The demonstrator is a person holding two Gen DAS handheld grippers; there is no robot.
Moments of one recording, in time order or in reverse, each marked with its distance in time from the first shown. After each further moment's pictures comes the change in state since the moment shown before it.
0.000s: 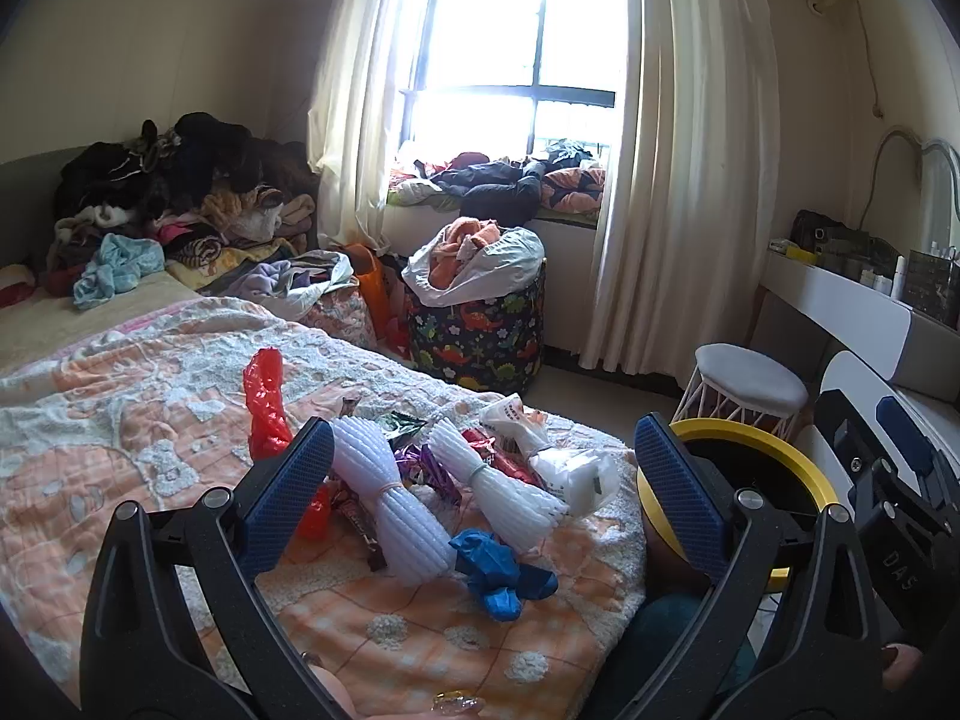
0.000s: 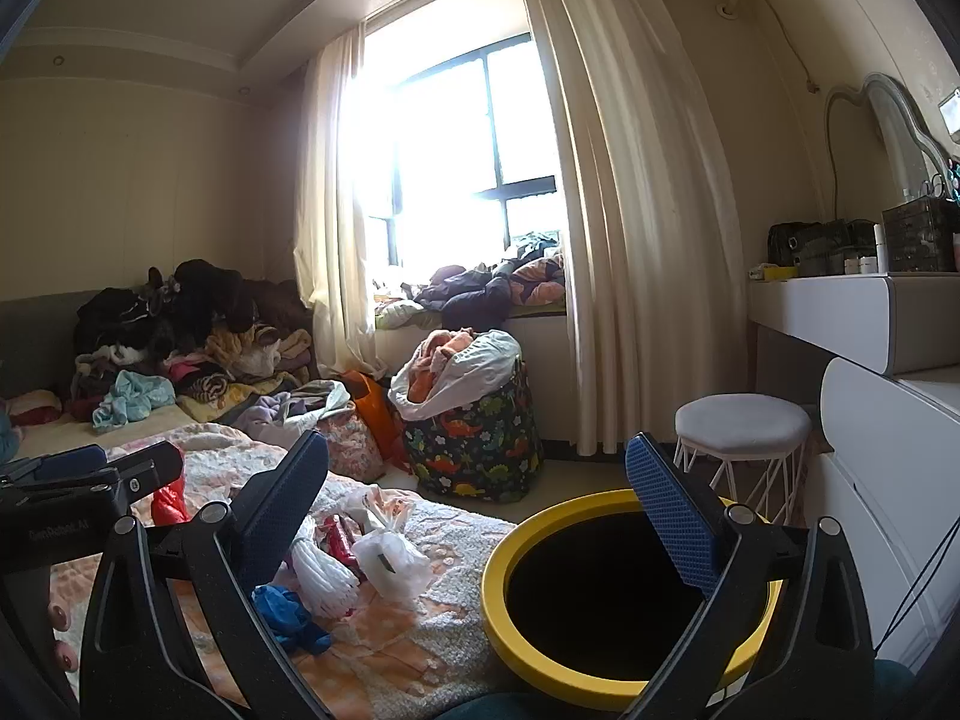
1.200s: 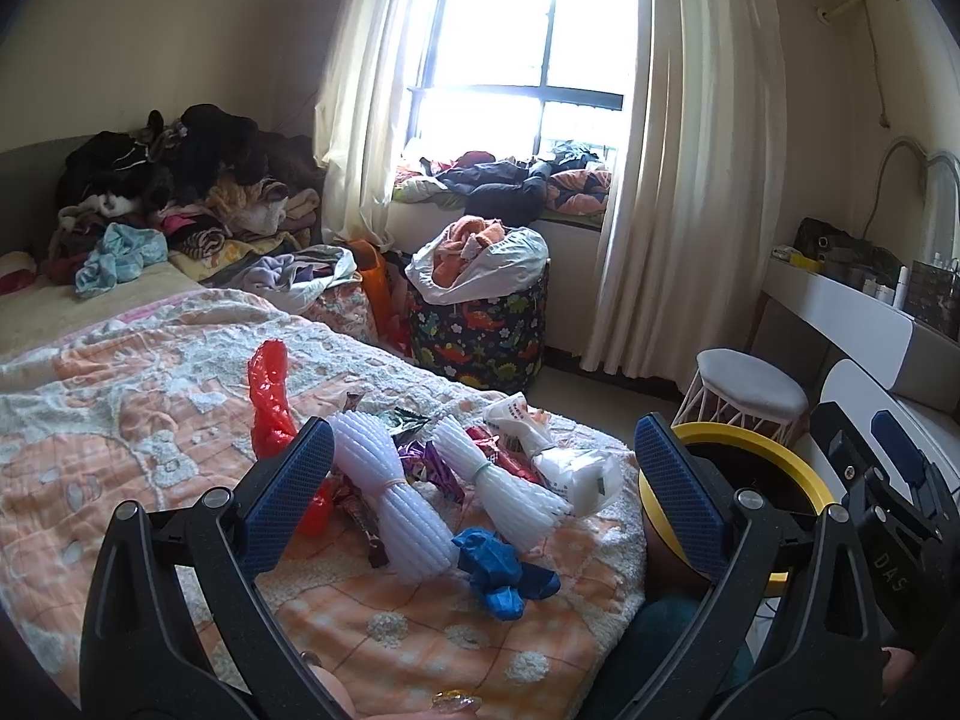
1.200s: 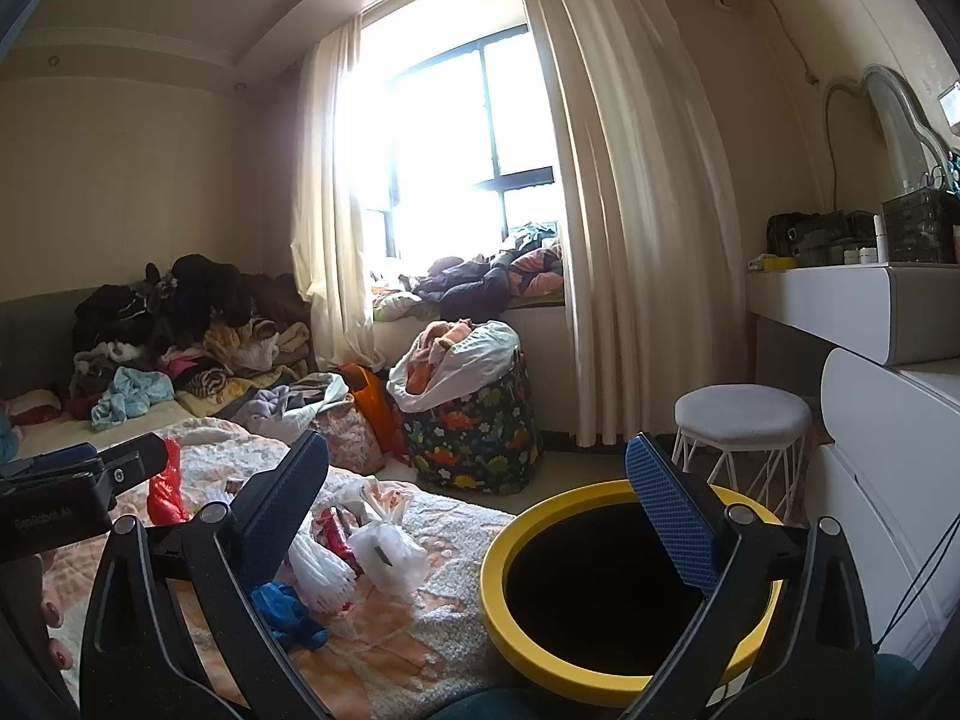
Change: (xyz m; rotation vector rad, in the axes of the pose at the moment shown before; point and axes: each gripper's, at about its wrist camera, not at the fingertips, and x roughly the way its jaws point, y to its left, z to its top) left arm 0.000 0.000 -0.001 -0.014 0.002 0.001; right arm 0.002 0.000 -0.006 0.002 0.008 0.000
